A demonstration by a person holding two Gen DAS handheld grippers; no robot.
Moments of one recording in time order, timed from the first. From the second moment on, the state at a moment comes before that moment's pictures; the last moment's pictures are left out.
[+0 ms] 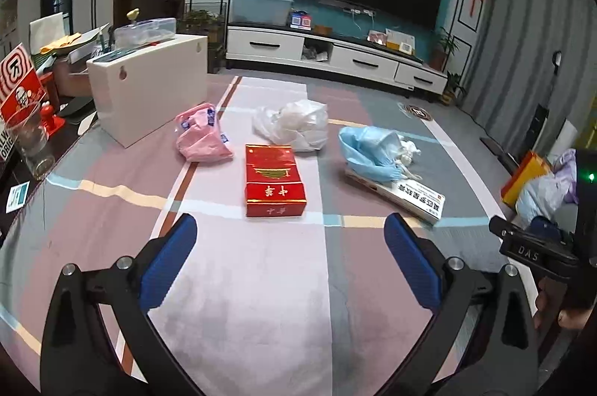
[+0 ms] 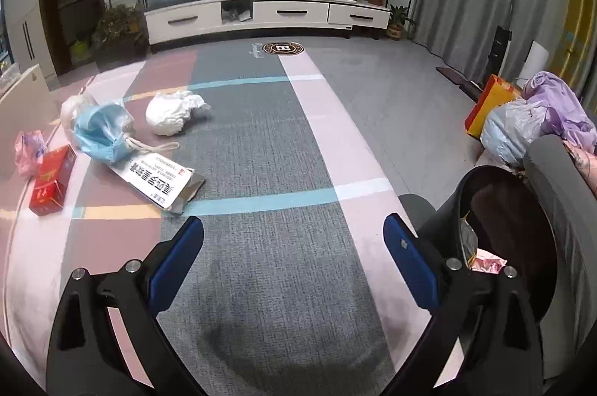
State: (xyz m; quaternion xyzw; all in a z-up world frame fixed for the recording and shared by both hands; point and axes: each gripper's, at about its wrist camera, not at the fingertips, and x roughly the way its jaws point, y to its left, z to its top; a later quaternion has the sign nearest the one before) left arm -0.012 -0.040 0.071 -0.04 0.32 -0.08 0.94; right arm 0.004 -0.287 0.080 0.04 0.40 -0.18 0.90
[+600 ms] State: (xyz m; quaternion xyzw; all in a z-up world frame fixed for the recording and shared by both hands) left arm -0.011 -0.024 0.080 -0.03 0.33 -0.09 0.94; right arm 0.000 -0.265 0.076 -0.04 0.36 -0.22 0.91
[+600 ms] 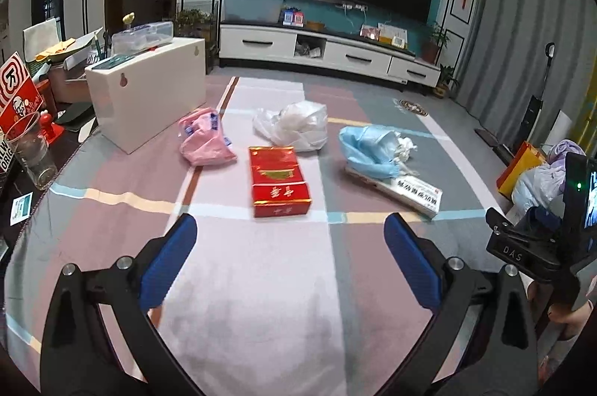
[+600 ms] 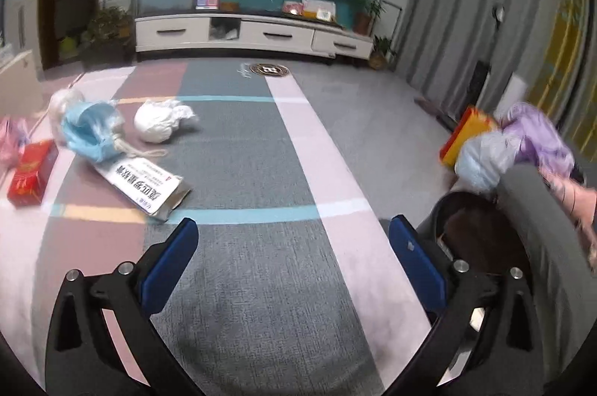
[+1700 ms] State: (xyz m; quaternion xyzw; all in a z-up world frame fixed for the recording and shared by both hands) left arm 0.165 0.070 0.063 -0.16 0.44 -0.05 0.88; right arm 0.178 -0.181 0.095 0.07 0.47 -0.02 0.88
